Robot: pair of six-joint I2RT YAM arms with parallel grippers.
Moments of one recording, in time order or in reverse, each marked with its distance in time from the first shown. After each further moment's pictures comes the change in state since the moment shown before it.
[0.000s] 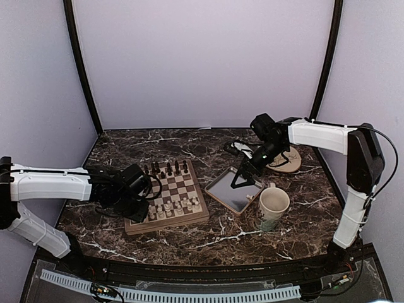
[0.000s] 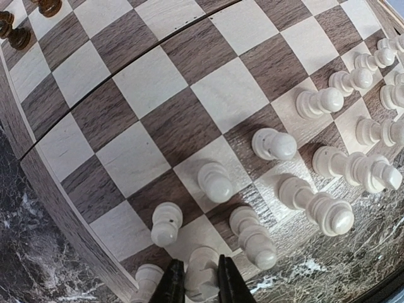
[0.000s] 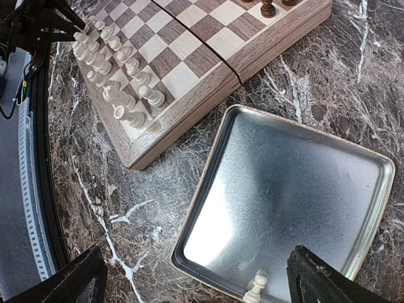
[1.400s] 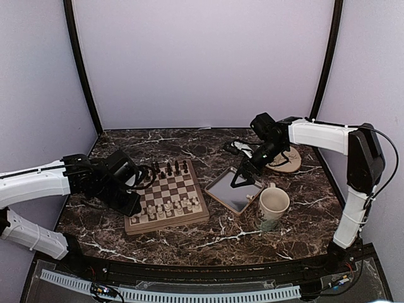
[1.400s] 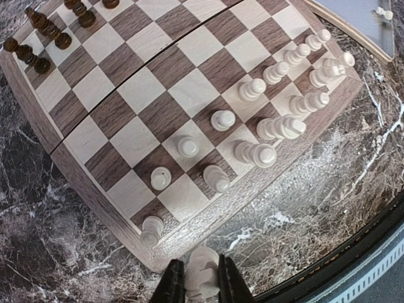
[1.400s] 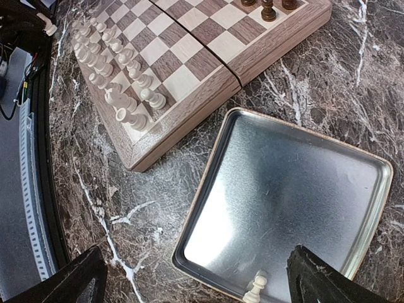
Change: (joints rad) left arm 0.002 -0.173 0.117 -0.204 0.067 0.103; right arm 0.000 -0.003 0.003 0.000 -0.003 0.001
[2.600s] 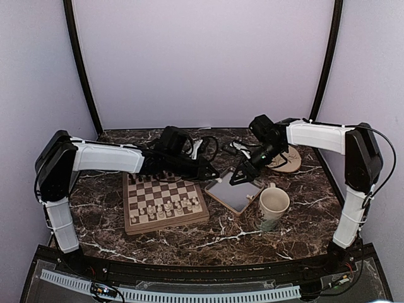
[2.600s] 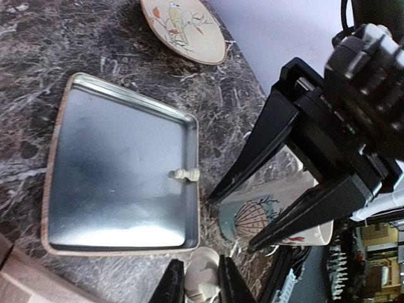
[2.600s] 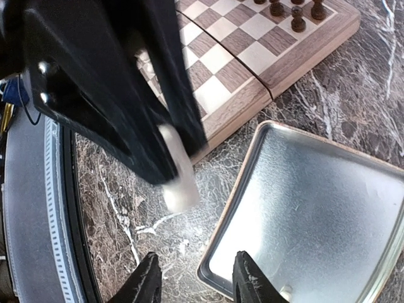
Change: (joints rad) left arm 0.064 0.739 0.384 0.927 0.597 -0.159; right arm 0.005 0.024 0.000 0.006 -0.114 0.024
